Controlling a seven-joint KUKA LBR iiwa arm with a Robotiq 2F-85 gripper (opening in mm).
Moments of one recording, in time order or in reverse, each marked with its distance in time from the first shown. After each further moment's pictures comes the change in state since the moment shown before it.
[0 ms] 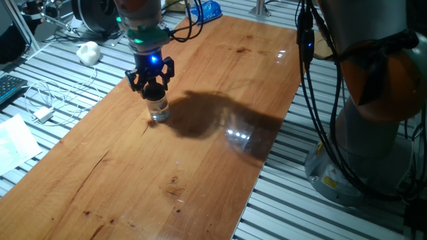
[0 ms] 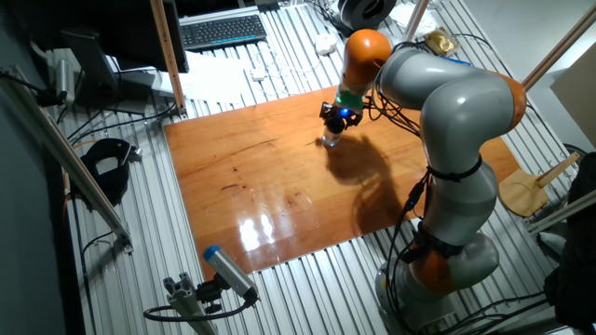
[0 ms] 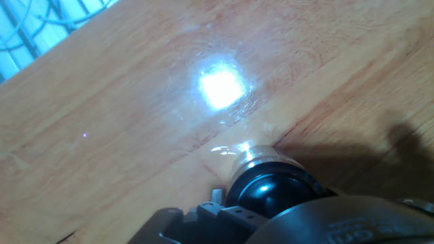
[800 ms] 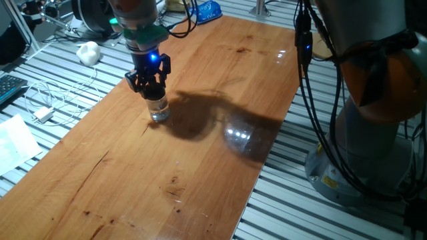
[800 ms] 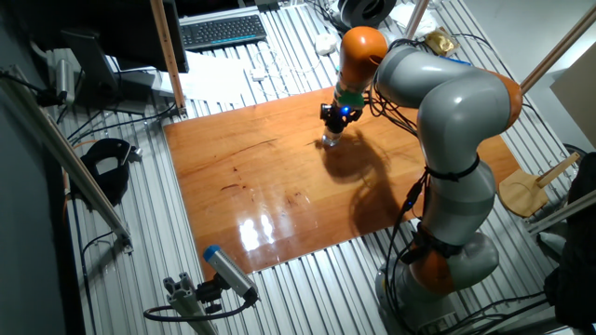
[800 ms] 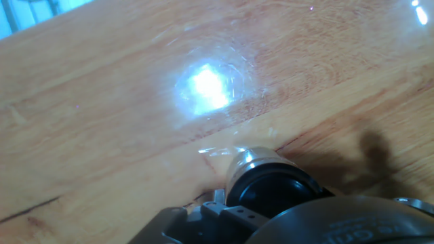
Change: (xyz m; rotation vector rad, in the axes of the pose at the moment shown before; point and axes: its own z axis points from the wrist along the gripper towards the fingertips) arm -0.002 0.000 -0.001 0.036 0.009 -0.183
